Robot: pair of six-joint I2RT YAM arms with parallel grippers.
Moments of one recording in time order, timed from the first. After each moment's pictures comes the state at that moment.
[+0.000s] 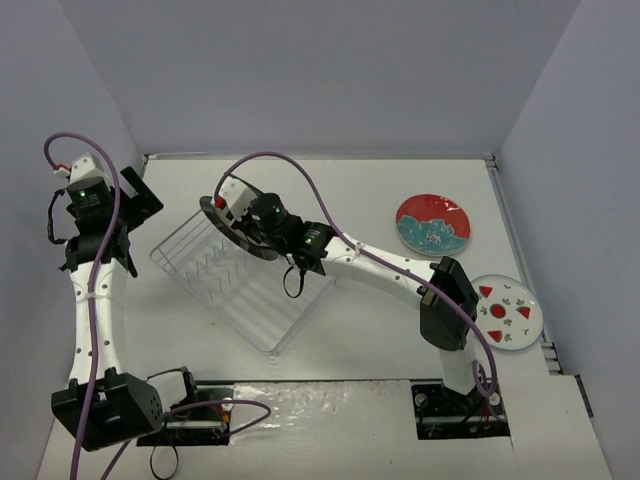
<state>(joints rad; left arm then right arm) 0.28 1.15 1.20 -0.51 0.00 -0.37 1.01 1.93 1.67 -0.06 0.26 -0.28</state>
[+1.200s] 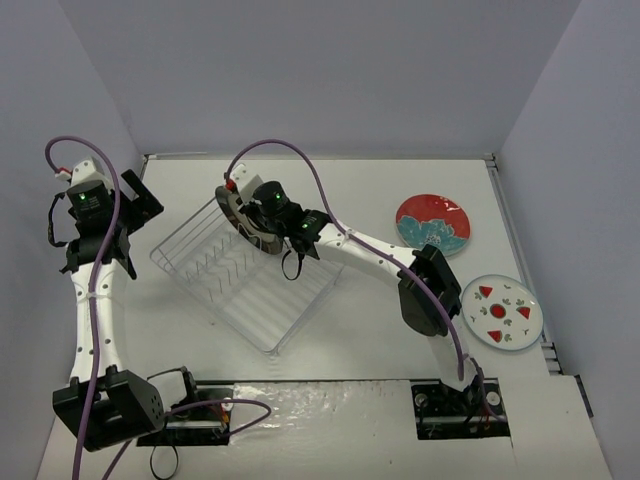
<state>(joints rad) 0.30 1.15 1.16 -0.49 0.03 -0.37 0.92 2.08 1.77 -0.07 0.25 -0.20</state>
